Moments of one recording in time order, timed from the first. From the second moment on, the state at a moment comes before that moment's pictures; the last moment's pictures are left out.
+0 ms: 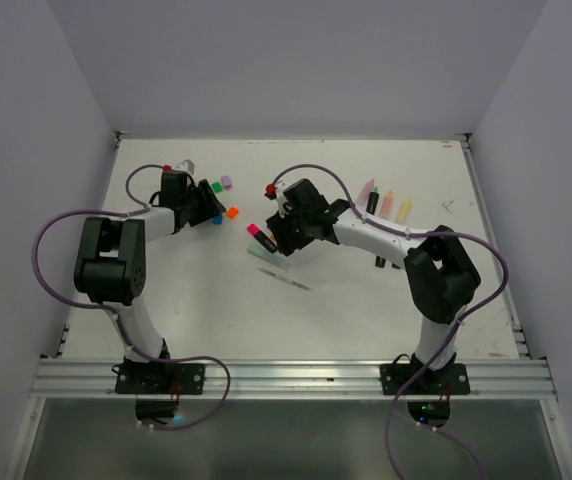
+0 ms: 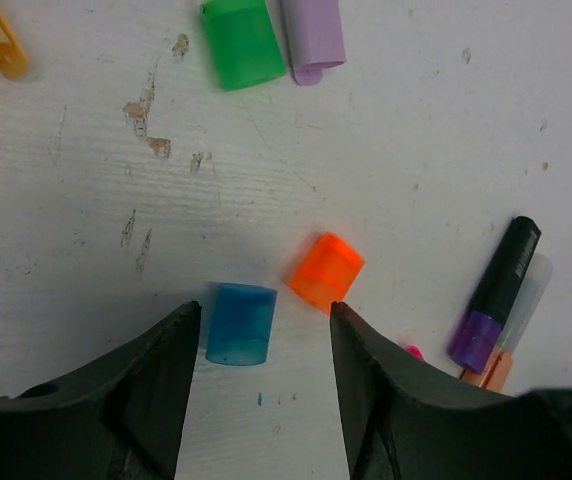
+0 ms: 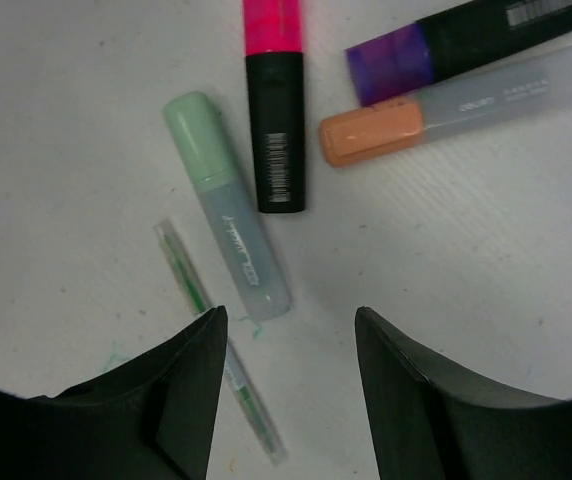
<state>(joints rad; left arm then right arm) -0.07 1.85 1.02 0.09 0.23 -0.49 0.72 1.85 1.34 -0.41 -0.05 0.10</state>
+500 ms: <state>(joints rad) -0.07 1.42 0.86 0.12 0.34 -0.60 0.76 1.99 1.36 -0.39 -0.16 0.08</state>
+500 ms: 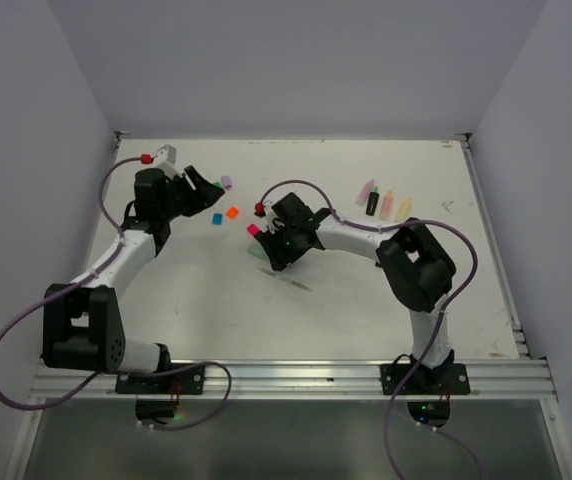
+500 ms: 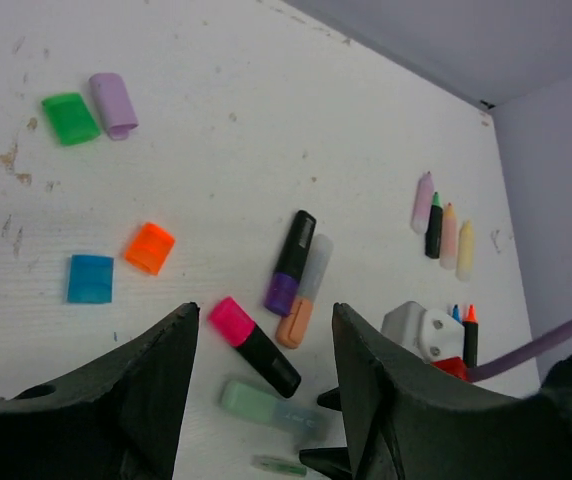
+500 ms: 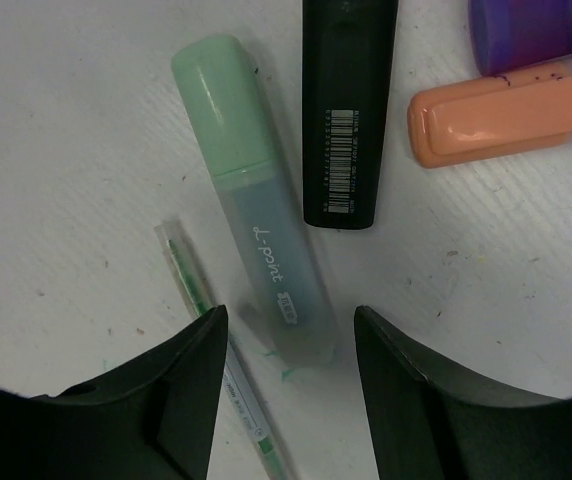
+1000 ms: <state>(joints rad) -0.07 1.29 0.81 0.15 0.44 -0.65 0.83 2.02 1.38 -0.37 -0.03 -0.01</state>
